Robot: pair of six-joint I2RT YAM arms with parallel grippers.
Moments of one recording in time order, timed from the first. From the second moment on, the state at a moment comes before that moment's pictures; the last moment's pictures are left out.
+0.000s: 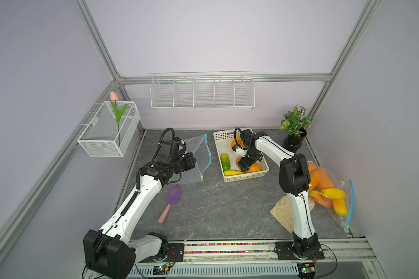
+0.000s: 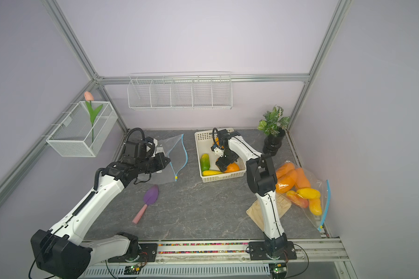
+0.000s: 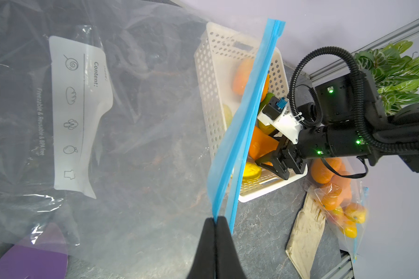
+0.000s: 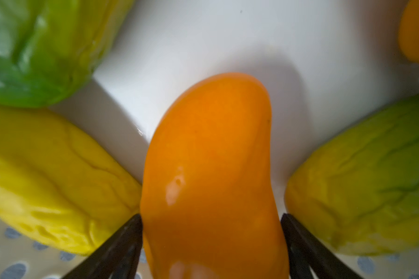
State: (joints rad) left arm -0.36 1.22 1.10 -0.58 0.26 -0.57; right arm 0.43 2.29 1.97 -1.19 -0.03 -0.42
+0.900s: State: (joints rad) left arm -0.36 1.21 1.15 -0.54 0.35 -0.65; right arm 0.49 1.55 1.43 -0.35 -0.26 0.09
